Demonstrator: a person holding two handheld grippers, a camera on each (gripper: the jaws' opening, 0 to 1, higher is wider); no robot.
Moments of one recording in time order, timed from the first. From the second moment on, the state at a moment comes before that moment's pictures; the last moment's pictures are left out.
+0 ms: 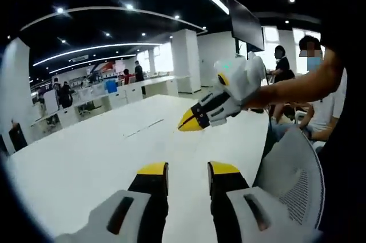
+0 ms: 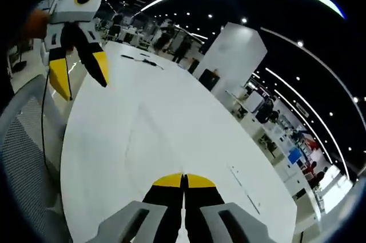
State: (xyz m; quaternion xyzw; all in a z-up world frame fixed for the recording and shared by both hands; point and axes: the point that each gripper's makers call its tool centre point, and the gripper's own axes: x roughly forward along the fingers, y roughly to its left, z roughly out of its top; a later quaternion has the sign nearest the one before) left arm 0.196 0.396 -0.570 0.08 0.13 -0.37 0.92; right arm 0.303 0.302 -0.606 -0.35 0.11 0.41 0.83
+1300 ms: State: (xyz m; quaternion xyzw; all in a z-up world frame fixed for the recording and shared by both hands) left arm 0.193 0.451 -0.599 0.08 0.16 -0.31 0.93; right arm 0.321 0.322 -0.745 -0.39 0.21 0.44 0.78
